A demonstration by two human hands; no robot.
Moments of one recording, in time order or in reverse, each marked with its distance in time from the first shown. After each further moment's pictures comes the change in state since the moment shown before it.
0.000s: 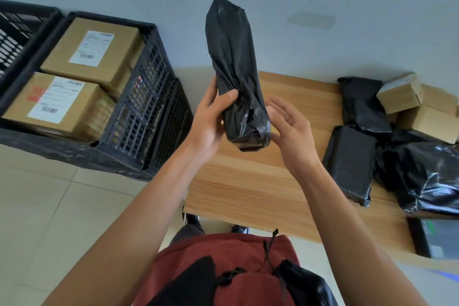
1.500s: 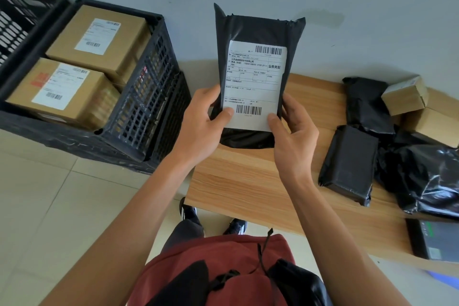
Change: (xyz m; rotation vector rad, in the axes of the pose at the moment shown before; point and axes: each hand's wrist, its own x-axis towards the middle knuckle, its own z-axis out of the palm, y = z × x) left_hand -0.030 -0.003 -0.026 0.792 0.164 0.272; right_hand -0.030 0.010 0.026 -0.045 0.201 -0.295
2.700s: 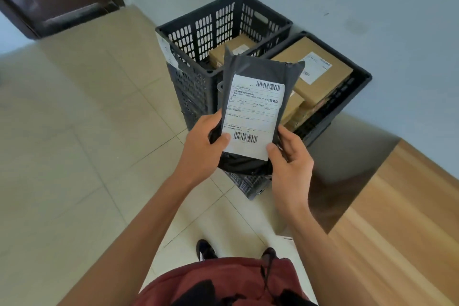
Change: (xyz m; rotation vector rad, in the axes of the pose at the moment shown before) left_hand -0.175 -0.153 -0.378 -0.005 0.581 -0.331; right_hand -0.183 0.008 0.387 -0.035 -0.561 0.094
